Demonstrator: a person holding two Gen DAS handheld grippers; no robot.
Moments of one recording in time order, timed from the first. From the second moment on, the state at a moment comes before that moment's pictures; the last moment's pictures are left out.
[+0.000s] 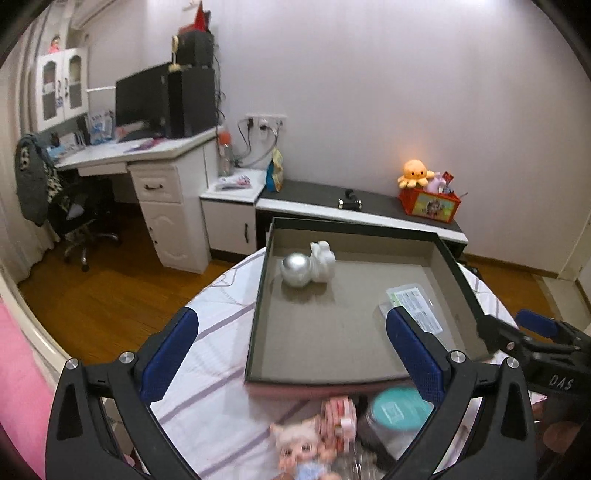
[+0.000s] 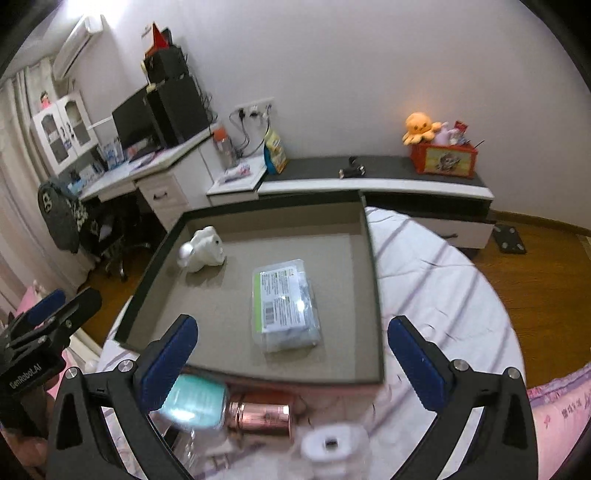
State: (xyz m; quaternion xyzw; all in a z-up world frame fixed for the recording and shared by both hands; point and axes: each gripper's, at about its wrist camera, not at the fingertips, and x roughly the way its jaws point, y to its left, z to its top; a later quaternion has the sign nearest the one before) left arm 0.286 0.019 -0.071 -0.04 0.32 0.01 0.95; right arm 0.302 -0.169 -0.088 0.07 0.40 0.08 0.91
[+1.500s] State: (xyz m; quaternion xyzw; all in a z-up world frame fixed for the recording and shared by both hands) left arm 0.134 0.001 -0.127 -0.02 0.34 0.01 0.94; right arm 0.143 -0.180 -0.127 0.04 0.41 0.04 0.91
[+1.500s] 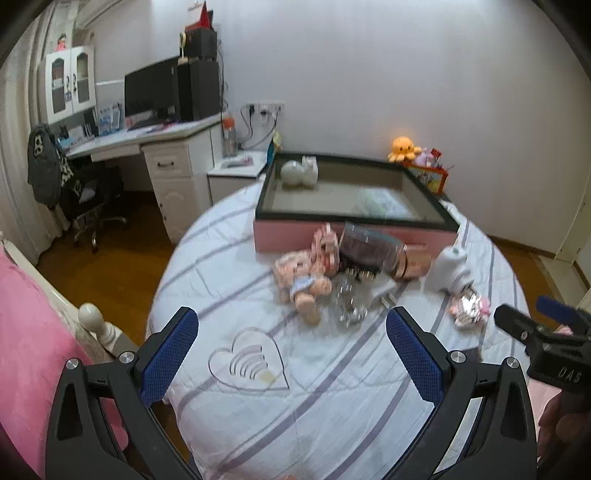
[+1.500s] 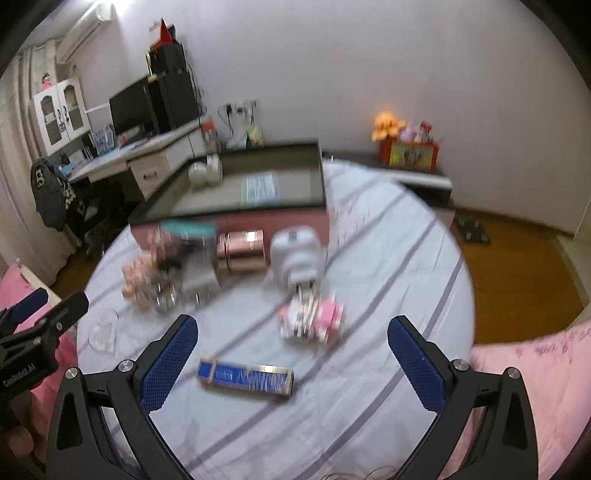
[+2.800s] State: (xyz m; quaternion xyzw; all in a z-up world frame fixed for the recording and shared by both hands) left arm 0.239 0.024 -0.179 -0.06 0.42 0.01 0.90; right arm 0.169 -0.147 -0.173 0.01 0.46 0.10 0.88
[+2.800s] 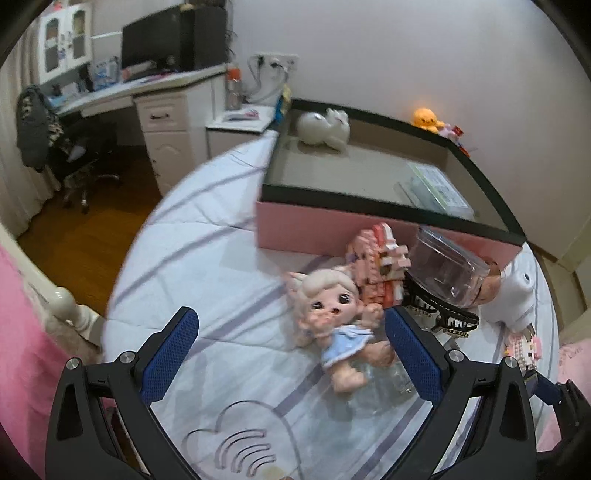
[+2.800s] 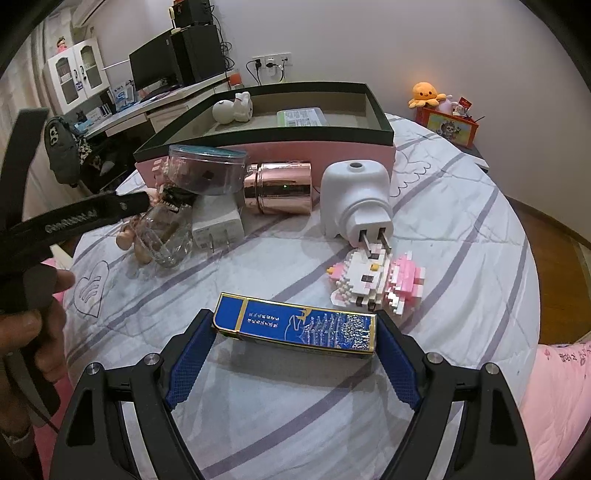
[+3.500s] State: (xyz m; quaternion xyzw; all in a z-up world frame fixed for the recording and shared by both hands) left arm 0.208 0.030 -0.181 -0.08 0.42 -0.05 0.90; right arm 0.167 -0.155 -0.148 0.03 0.44 0.11 0.89
